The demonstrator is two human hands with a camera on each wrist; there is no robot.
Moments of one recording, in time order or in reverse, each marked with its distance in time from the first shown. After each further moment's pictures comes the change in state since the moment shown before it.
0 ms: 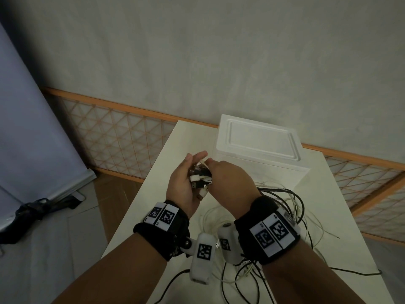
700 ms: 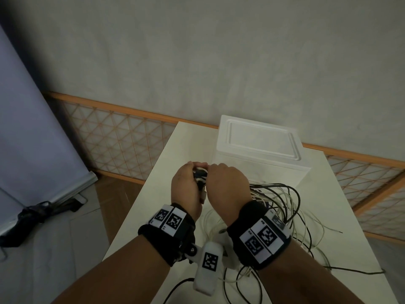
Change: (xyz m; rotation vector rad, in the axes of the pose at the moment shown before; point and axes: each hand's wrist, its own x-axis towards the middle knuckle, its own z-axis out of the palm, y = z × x) left_hand -0.010 0.001 0.013 0.307 0.283 -0.044; right_hand -0.008 -0.019 -0.011 -0.082 -0.046 0.090
